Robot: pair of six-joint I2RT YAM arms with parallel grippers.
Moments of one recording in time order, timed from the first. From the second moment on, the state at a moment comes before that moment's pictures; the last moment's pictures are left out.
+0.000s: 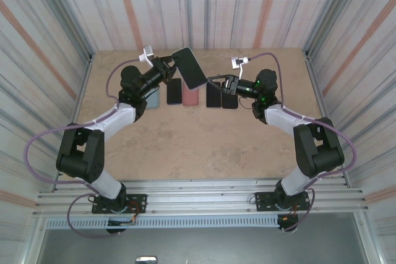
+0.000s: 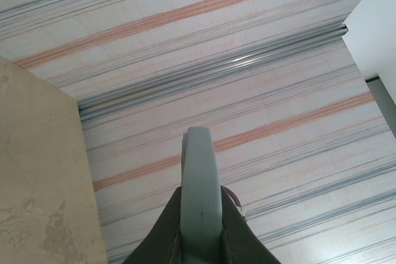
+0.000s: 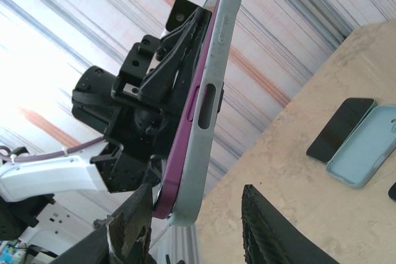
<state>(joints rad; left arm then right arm) -0.33 1.58 0.98 0.84 0.54 -1.41 0.32 1.61 0.90 0.90 -0.97 1.00</state>
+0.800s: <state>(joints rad) -0.32 1.58 0.98 0.86 0.54 -1.42 0.32 1.66 0.90 0.95 -0.98 1.06</state>
